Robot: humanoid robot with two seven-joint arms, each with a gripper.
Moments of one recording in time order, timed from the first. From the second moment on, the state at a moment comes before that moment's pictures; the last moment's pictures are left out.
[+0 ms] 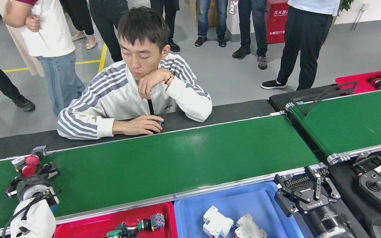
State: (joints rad) left arm -0.51 0.23 0.16 -0.76 -1.50 0.36 -0.13; right arm 0.08 -0.08 -0.11 -1.67 1.33 -0.32 0.05
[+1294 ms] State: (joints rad) left arm 0.33 0.11 0.22 -1.76 -1.32 -0.74 -0.09; right arm 0.08 -0.08 -0.17 -1.65 1.33 -0.26 0.04
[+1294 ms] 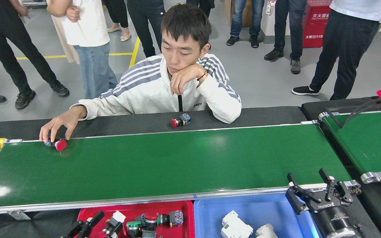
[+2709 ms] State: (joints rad) left arm 0.32 0.08 0.55 -1.71 -1.38 -0.47 -0.03; right arm 0.06 -0.10 -0.17 -1.65 1.32 -0.28 0.04
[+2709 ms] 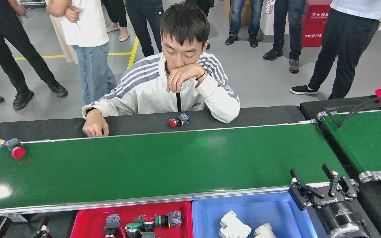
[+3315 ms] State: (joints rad) left arm 0.32 0.08 0.56 -1.68 -1.39 -0.47 -0.03; right arm 0.05 -0.13 -0.17 -1.63 1.32 -0.36 0.04
